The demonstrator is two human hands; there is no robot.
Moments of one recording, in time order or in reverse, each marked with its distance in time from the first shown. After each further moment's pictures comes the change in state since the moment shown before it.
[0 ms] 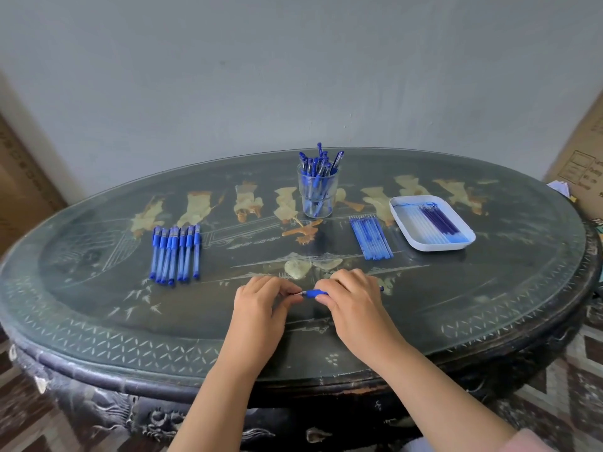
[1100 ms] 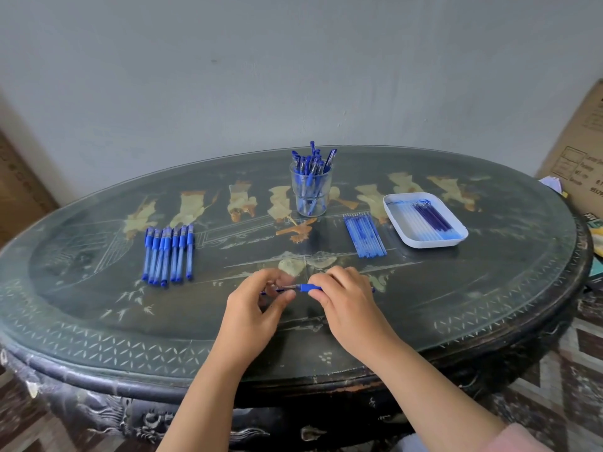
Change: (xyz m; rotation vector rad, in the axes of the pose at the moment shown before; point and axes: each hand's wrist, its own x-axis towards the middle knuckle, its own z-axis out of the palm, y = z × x) left_hand 0.003 0.011 -0.011 -0.252 -0.097 -0.170; right_hand 0.001 -0.001 0.000 0.091 -0.013 0.034
